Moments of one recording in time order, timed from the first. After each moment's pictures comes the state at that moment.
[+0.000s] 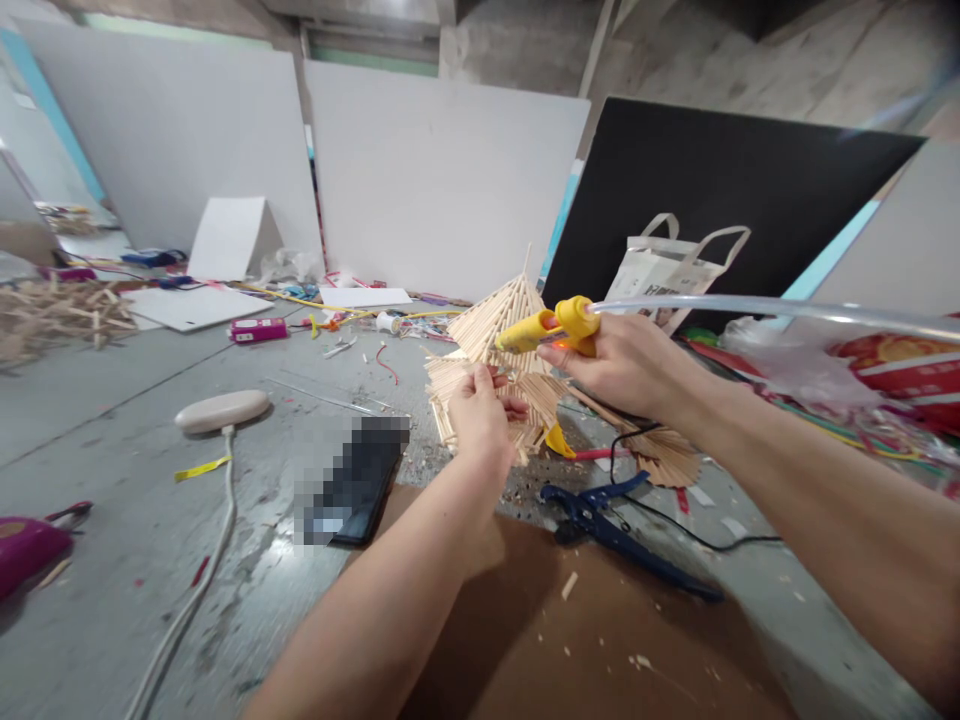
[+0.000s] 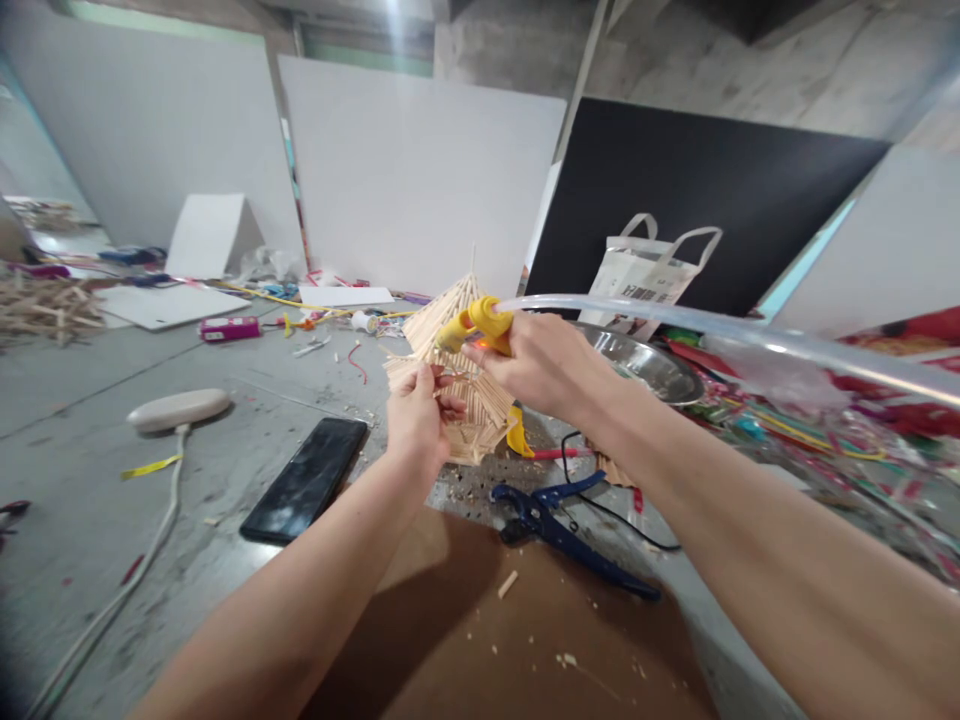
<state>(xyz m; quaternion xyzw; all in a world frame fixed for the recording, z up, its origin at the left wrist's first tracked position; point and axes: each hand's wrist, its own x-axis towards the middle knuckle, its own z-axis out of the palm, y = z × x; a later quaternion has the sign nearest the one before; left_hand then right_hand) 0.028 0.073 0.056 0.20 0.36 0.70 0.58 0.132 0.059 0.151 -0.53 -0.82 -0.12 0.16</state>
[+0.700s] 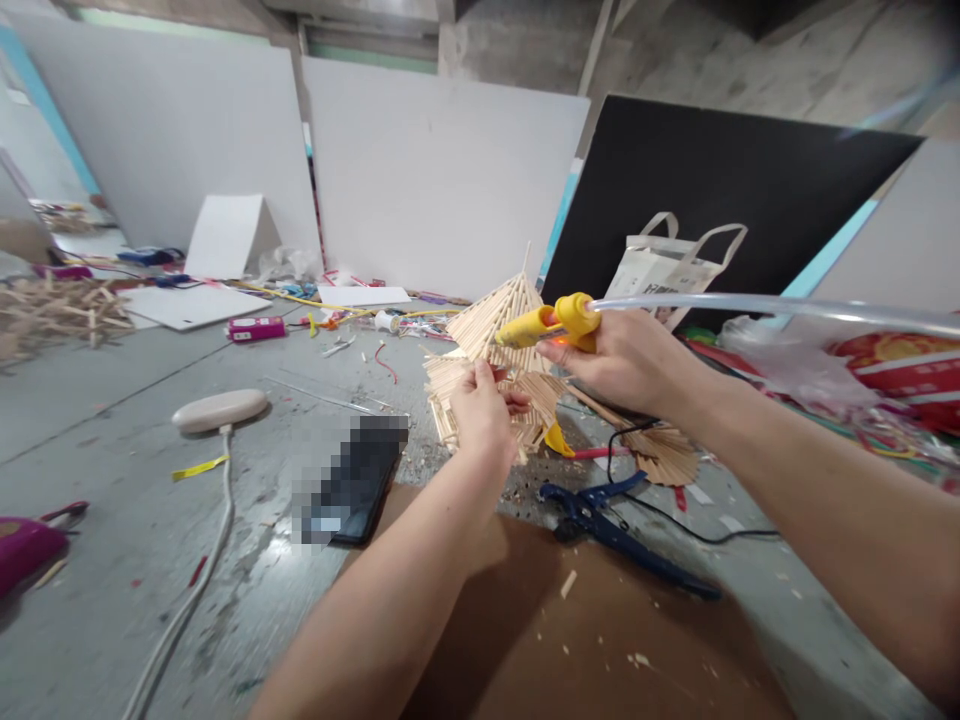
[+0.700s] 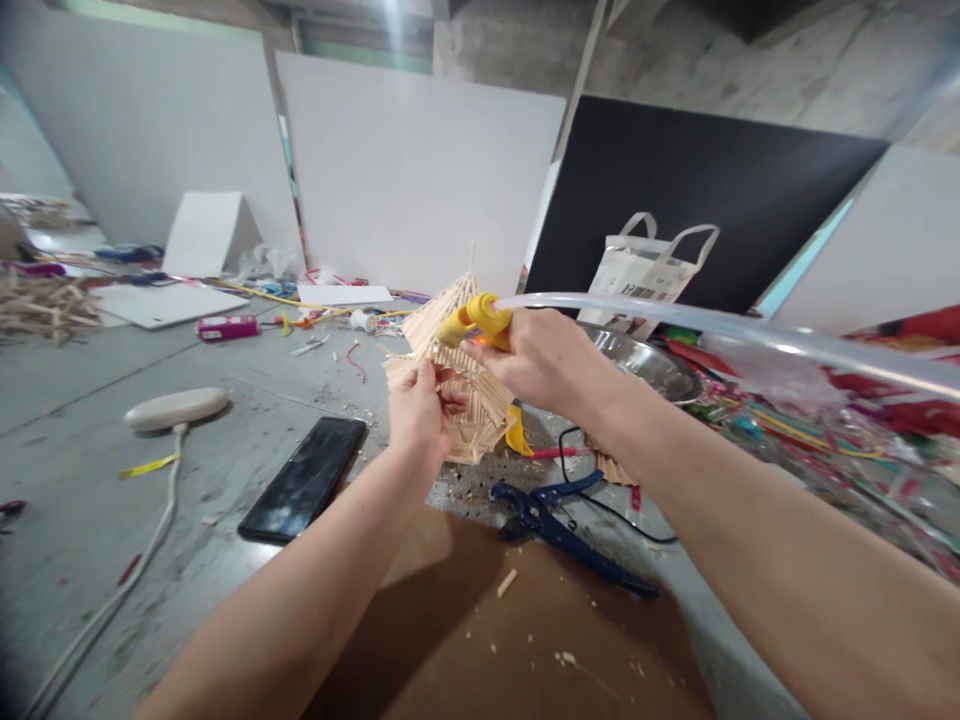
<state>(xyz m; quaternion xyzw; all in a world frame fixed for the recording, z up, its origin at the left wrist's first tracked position) 0.031 0.077 0.058 0.21 0.36 0.71 0.58 0.132 0.064 0.151 -0.53 -0.82 -0.11 0.18</state>
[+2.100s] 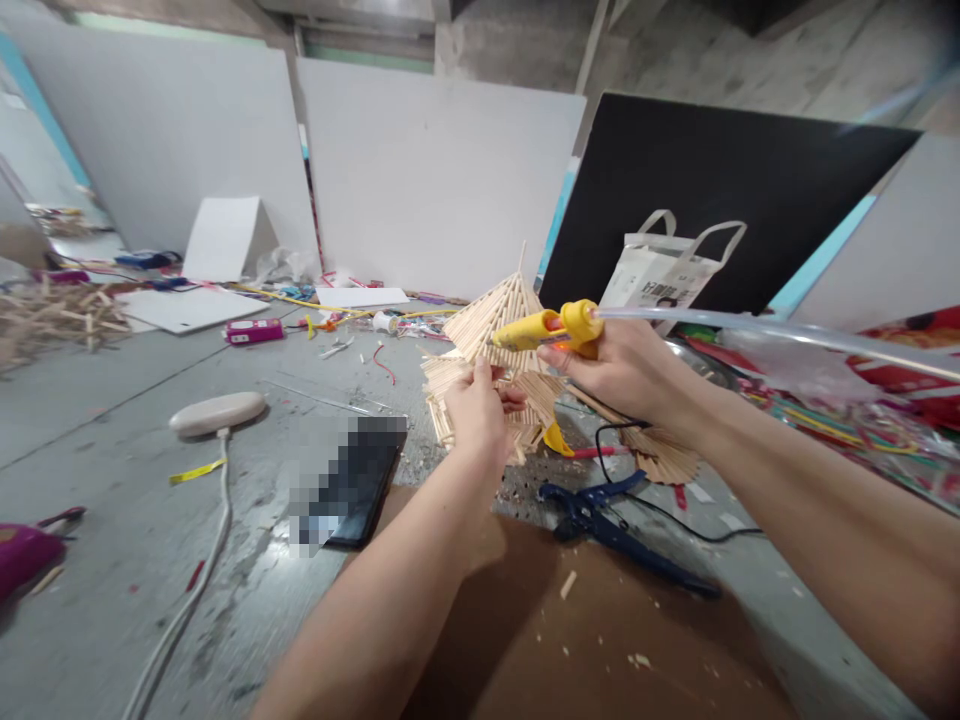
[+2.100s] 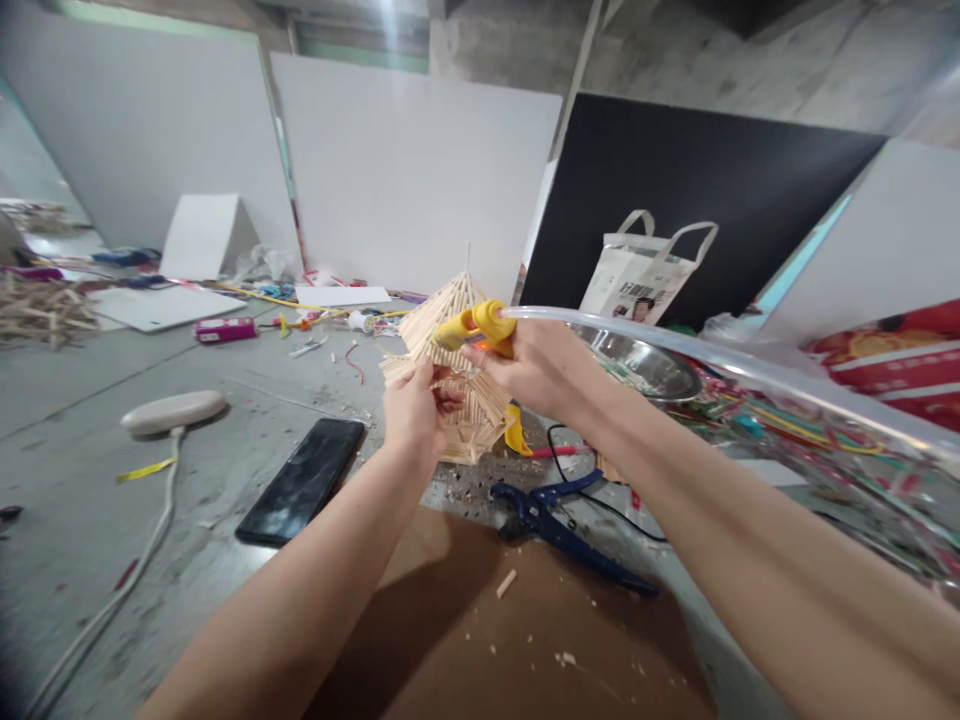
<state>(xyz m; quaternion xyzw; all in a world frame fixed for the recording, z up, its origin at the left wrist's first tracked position) 0.028 0.077 0.062 0.19 0.35 0.70 0.59 0.137 0.063 0.142 -0.49 -0.84 -0.09 0.23</state>
